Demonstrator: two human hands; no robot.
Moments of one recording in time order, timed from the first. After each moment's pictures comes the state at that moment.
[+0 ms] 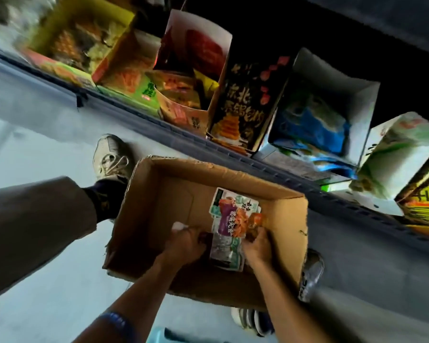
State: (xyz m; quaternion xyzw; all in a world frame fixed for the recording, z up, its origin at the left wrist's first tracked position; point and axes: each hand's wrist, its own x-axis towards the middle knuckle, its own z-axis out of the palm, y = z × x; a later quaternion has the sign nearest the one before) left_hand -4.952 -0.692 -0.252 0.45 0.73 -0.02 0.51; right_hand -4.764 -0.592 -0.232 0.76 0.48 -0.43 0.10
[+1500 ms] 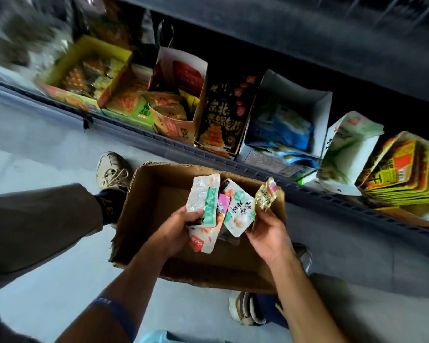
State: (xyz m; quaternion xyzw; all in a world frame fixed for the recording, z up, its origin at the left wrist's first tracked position) left_hand -4.948 -0.658 -0.123 -0.02 0.52 0.48 0.71; right_hand -4.752 -0.569 -0.109 0.48 0.03 -0.81 -0.33
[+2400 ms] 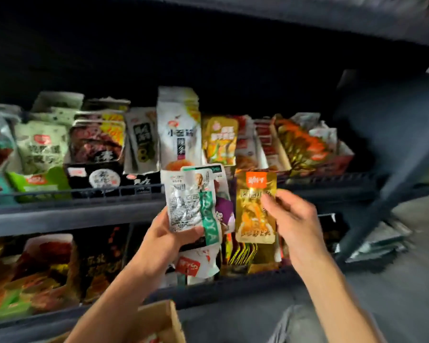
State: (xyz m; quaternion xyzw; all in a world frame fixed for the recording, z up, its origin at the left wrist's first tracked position) left_hand -4.782 -0.542 0.207 0.45 0.43 0.52 0.58; right_hand -4.562 -0.527 0.230 0.51 0.47 -0.41 -0.59
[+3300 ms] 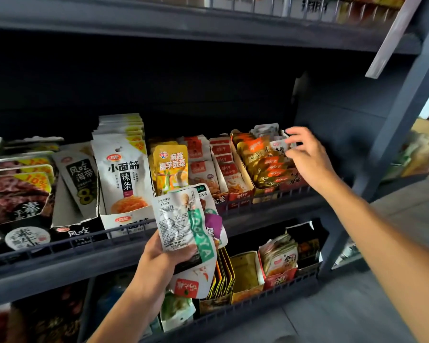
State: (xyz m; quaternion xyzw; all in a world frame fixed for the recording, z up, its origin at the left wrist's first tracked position) left_hand -4.705 -0.483 0.214 0.44 0.45 0.48 0.61; right_hand -4.385 -0.374 0.297 0.64 0.61 -0.10 -0.46
